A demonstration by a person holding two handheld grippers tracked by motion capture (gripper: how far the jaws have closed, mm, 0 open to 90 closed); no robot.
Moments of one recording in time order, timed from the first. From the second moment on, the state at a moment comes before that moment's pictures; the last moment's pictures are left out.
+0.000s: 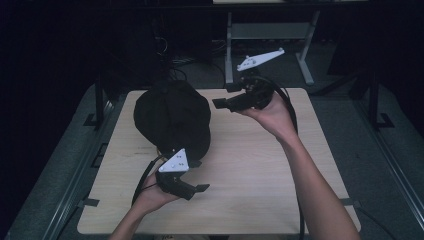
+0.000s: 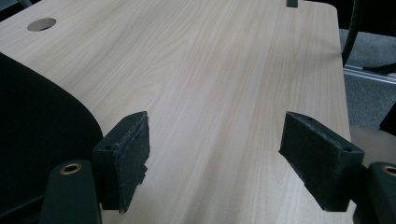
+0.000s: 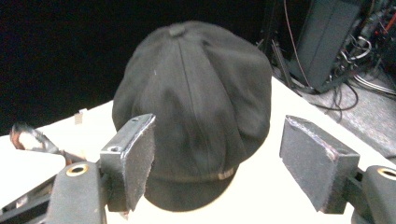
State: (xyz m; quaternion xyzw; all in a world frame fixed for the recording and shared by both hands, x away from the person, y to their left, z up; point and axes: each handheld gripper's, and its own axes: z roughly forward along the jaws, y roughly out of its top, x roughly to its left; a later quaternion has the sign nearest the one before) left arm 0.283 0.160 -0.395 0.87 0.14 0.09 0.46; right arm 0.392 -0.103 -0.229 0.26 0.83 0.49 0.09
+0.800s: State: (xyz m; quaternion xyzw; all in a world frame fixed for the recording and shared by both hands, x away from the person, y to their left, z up) left arm 0.284 0.163 -0.395 0.87 0.15 0.09 0.46; right arm 0.322 -0.208 -0.312 0.33 0.81 0.48 0.09
